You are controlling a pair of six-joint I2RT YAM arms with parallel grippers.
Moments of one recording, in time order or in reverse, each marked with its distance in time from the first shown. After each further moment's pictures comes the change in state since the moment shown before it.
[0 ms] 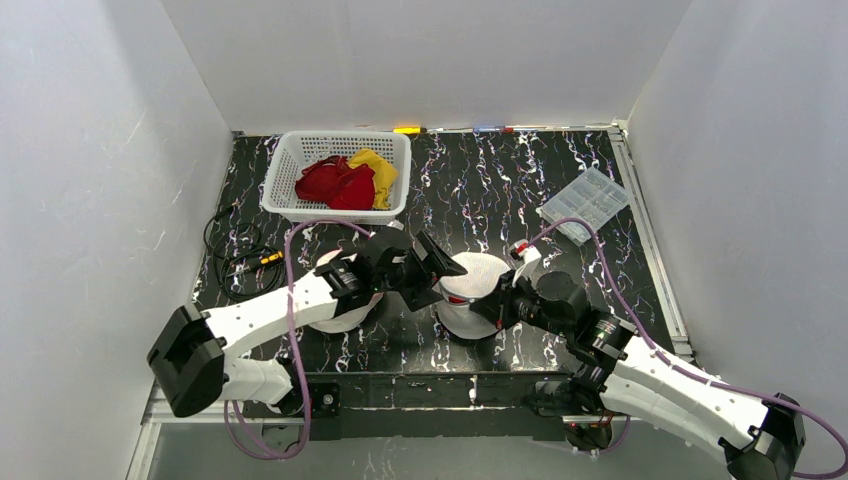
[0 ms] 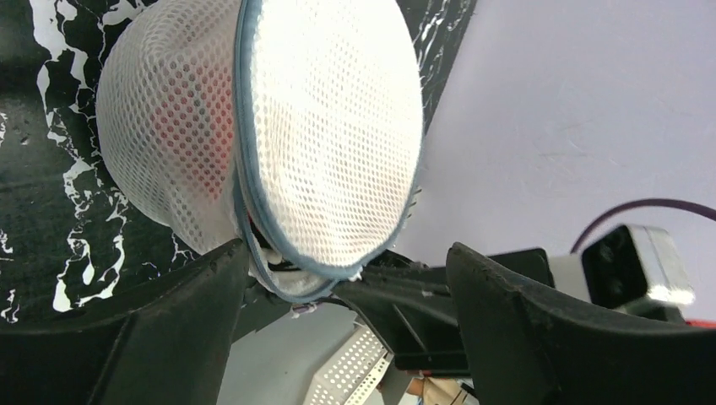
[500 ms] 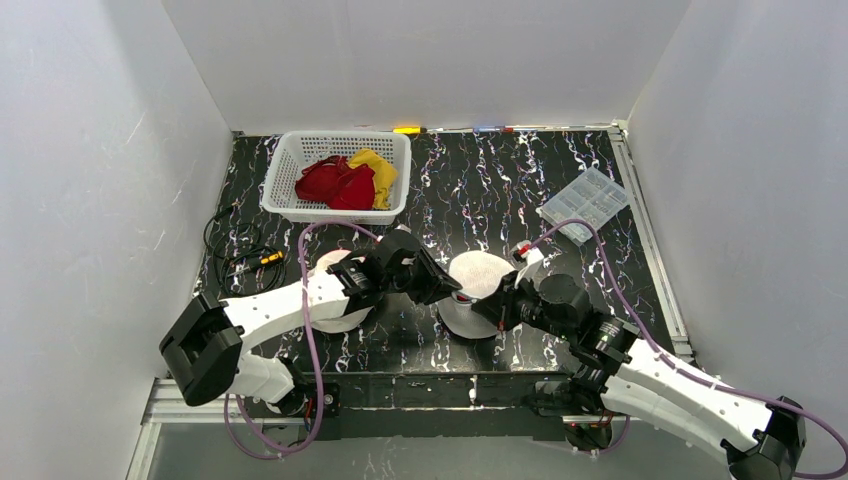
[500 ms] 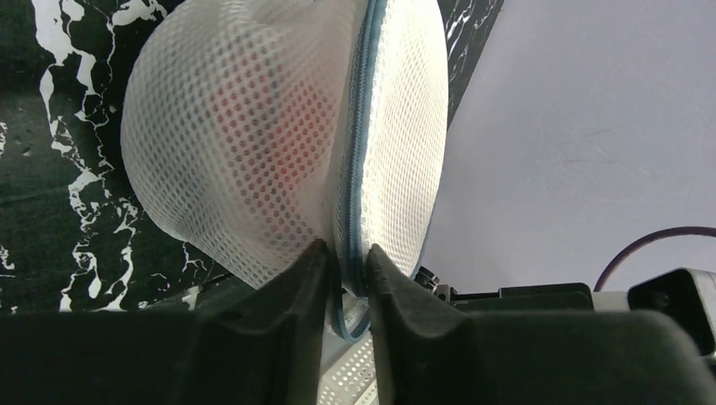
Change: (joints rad) left arm -0.016 0.096 0.002 0.045 0.008 -0.018; right arm 0.019 -0.025 0.000 -0.015 0.021 -0.001
